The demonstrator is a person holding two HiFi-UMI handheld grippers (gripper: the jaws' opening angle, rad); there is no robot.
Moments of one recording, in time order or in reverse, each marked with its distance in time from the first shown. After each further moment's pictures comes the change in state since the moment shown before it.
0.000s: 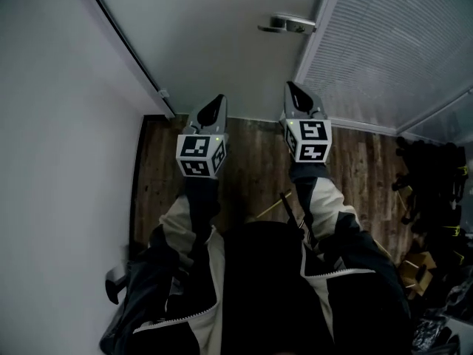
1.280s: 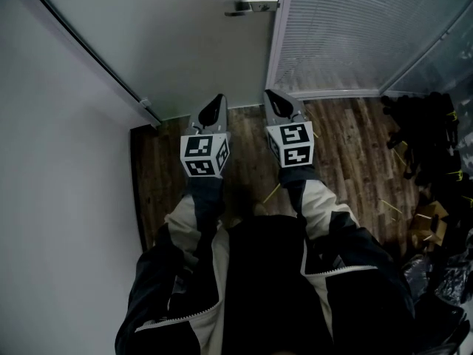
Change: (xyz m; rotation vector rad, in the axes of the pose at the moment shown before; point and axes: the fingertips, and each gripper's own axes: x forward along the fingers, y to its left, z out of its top) left arm -0.023 -0.044 -0.018 -0.010 0.021 -0.156; right arm -0.066 0.053 -0.033 0.032 0.097 -0.082
